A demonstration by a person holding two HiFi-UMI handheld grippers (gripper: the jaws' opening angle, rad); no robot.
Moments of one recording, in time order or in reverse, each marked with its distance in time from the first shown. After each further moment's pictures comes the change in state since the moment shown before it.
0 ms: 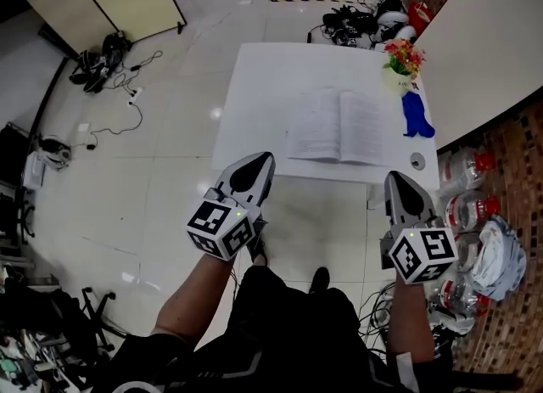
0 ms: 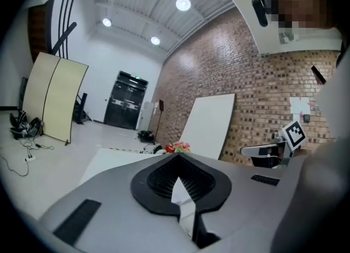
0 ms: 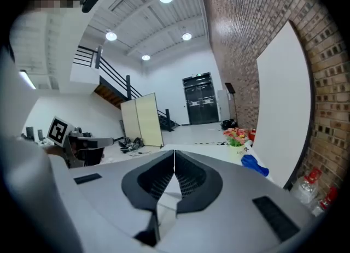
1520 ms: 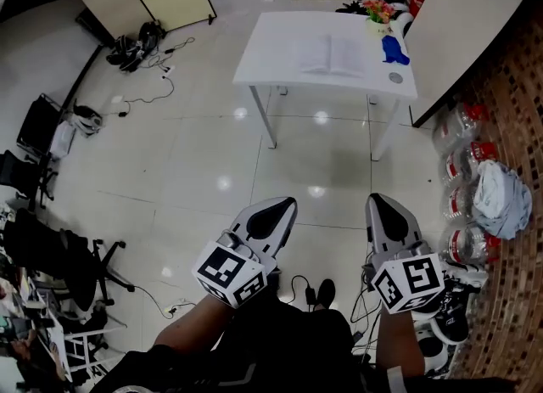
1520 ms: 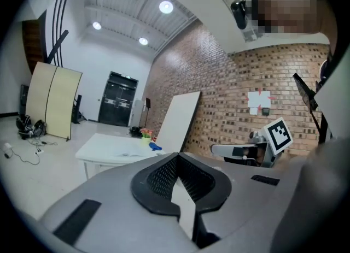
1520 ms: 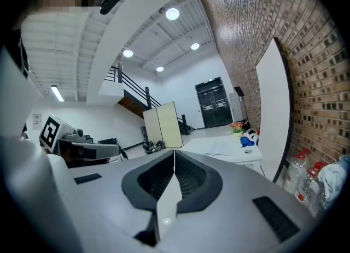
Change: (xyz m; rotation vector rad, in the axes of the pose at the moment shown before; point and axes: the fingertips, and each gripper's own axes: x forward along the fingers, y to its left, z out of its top) left arm -0.352 -0.400 -0.103 0.046 0.043 -0.062; right arm -0.445 0.148 -0.114 0.018 -0.077 0.163
